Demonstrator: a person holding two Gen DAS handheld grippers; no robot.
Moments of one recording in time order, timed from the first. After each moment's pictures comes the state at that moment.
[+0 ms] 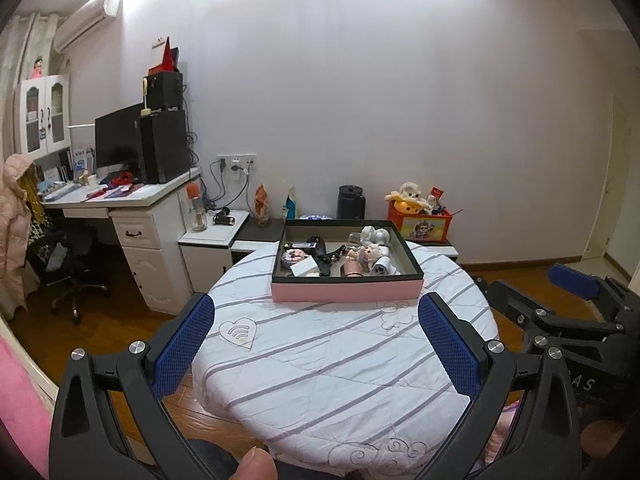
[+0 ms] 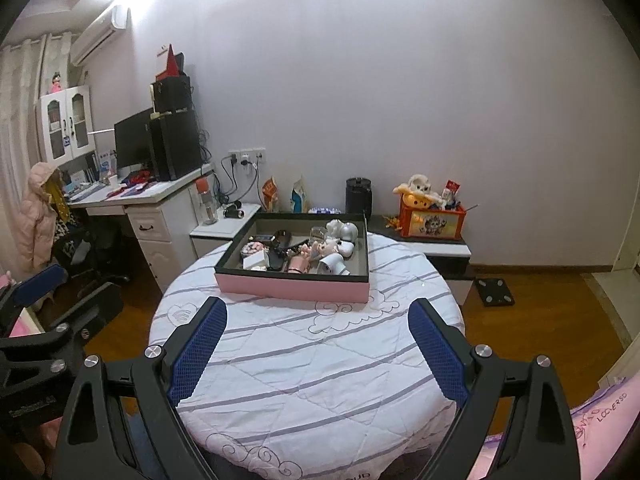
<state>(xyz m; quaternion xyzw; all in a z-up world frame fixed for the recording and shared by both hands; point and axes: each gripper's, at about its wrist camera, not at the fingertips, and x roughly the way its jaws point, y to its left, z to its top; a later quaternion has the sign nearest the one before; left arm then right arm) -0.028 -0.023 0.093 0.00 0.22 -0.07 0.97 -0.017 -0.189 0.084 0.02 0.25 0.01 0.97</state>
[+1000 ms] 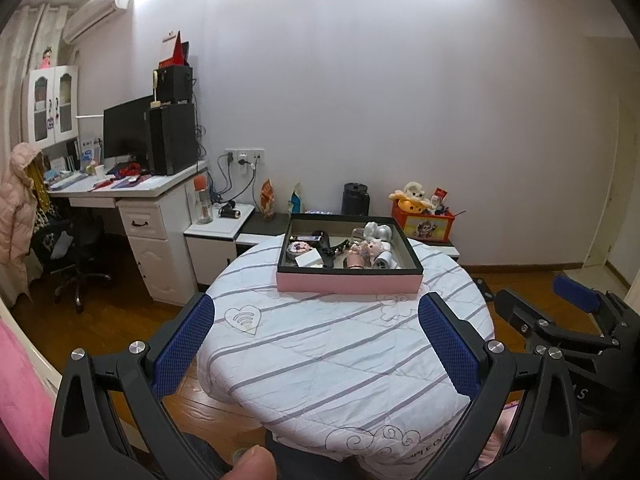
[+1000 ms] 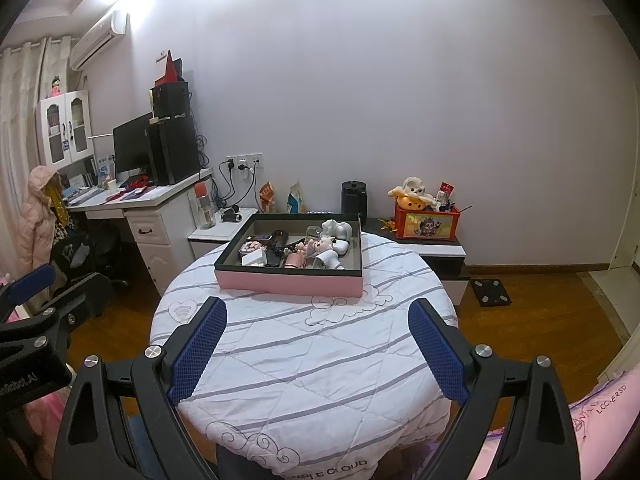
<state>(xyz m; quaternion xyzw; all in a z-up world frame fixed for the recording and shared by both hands) -0.045 -0.017 0.090 -0.01 0.23 -0.05 0.97 -0.034 -0.193 0.079 0.02 0.25 0.00 0.97</state>
